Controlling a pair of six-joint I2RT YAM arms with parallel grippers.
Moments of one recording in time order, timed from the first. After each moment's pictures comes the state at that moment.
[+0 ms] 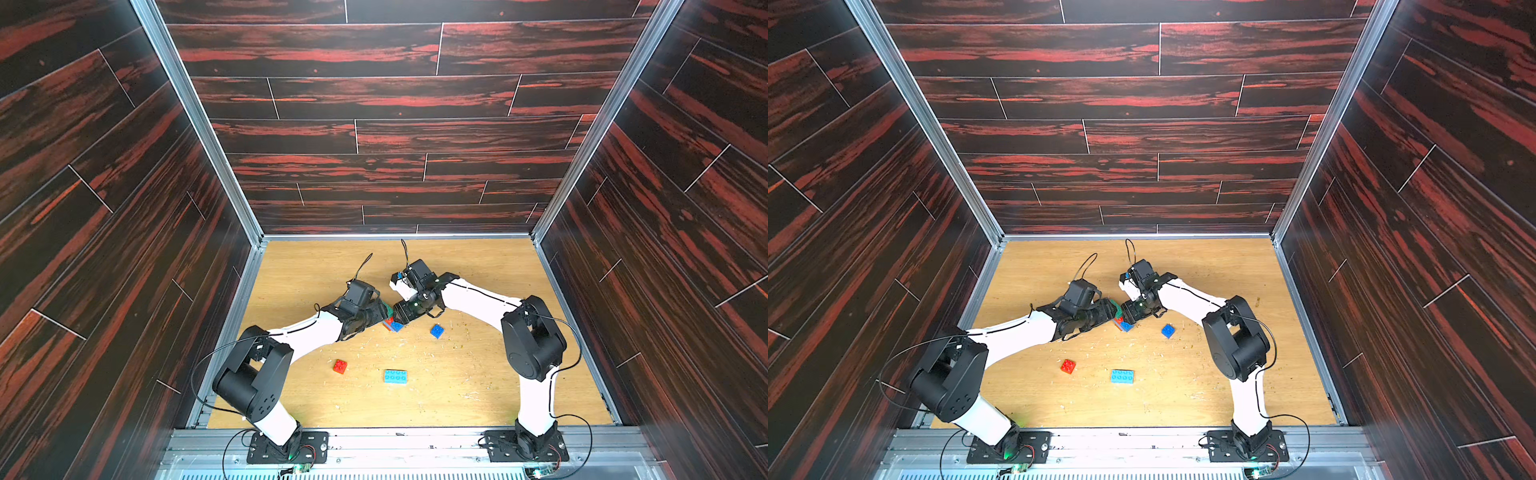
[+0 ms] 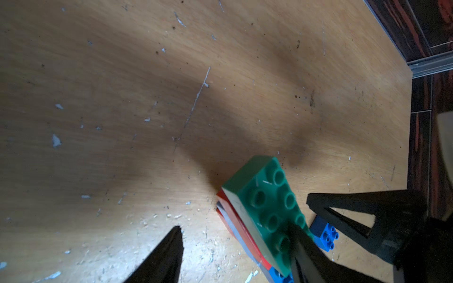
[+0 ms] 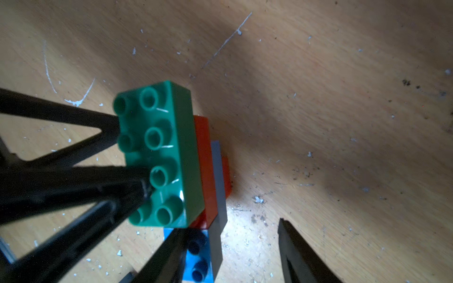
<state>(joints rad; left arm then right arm) -0.54 1.63 0.91 -0.15 0.05 -0.88 0.68 1.99 1.47 -0.62 -0.24 0.07</state>
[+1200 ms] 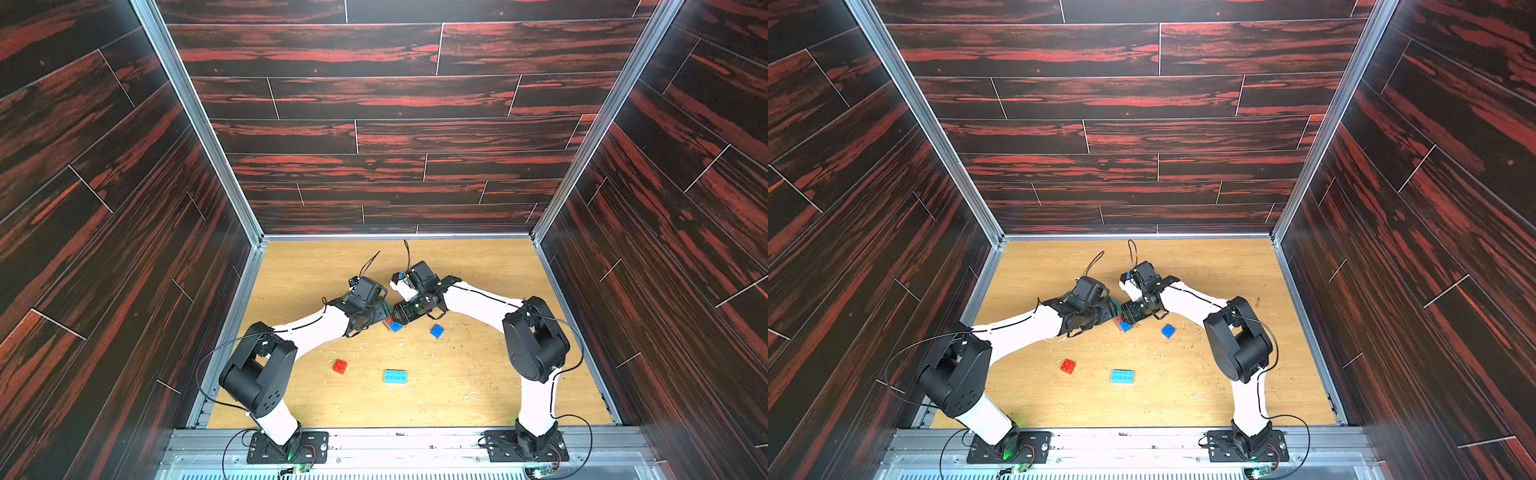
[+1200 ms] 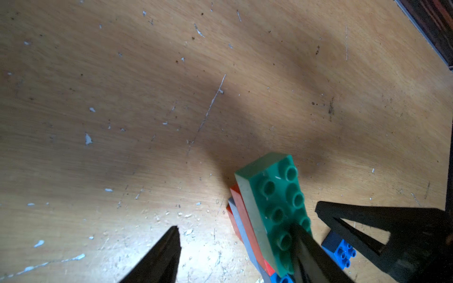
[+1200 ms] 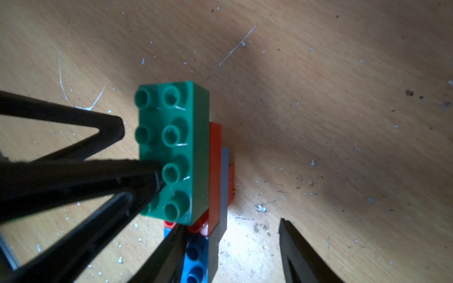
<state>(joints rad) -0.57 1.67 1.02 -0.29 -0.05 -0.90 0.67 1.97 1.42 -0.54 -0.25 0.08</state>
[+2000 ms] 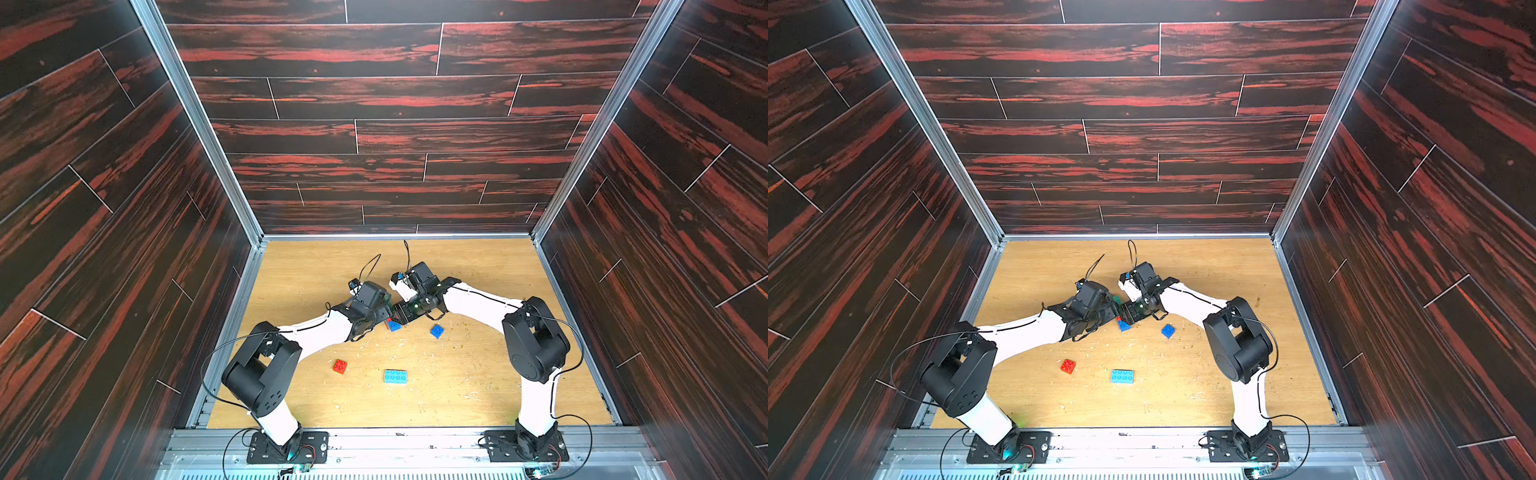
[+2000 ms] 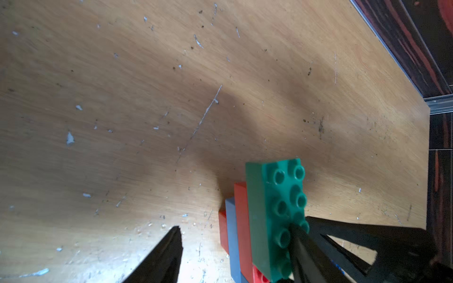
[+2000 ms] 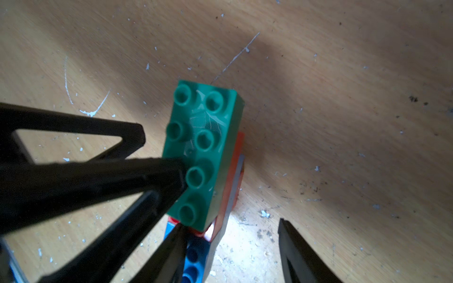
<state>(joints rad) -0.61 1.68 0.97 -0.17 -0.13 -1.00 0.67 1.97 1.40 -0.51 -0.26 0.09</state>
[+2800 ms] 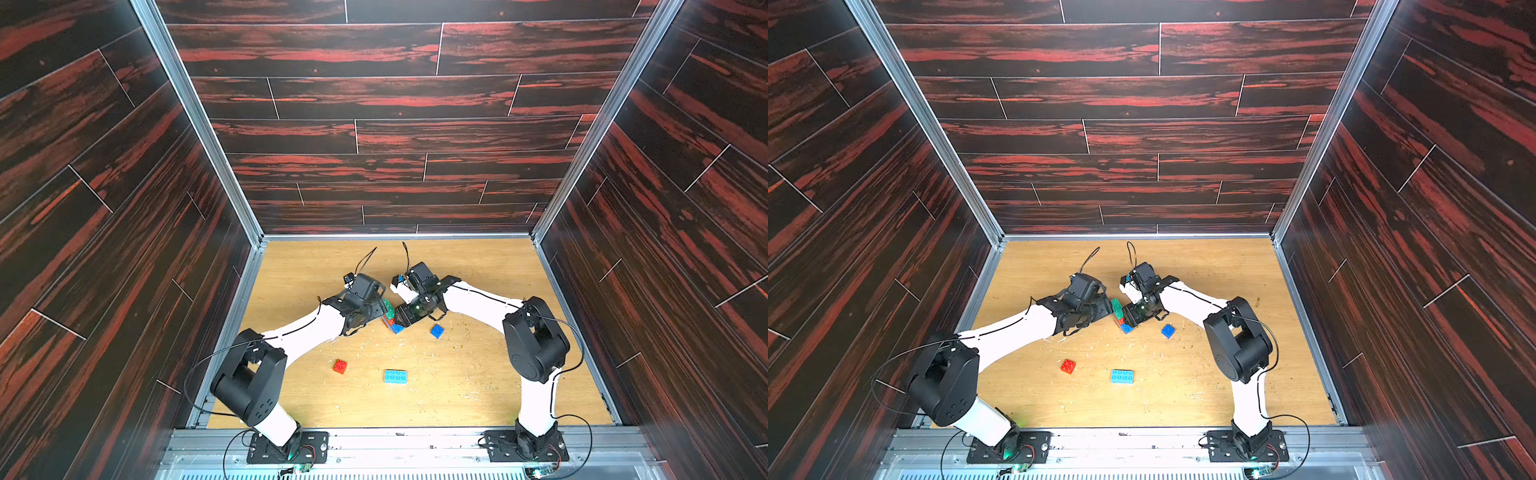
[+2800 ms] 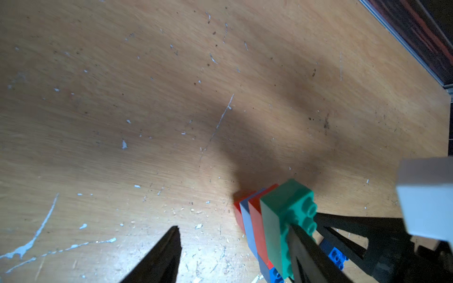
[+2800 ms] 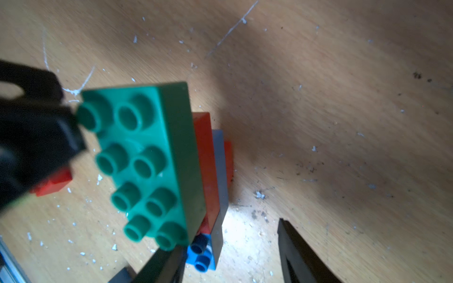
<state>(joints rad) -0.55 1.60 1.03 -0.35 -0.10 -0.91 0.68 1.97 1.43 -0.61 -0.24 0.05</state>
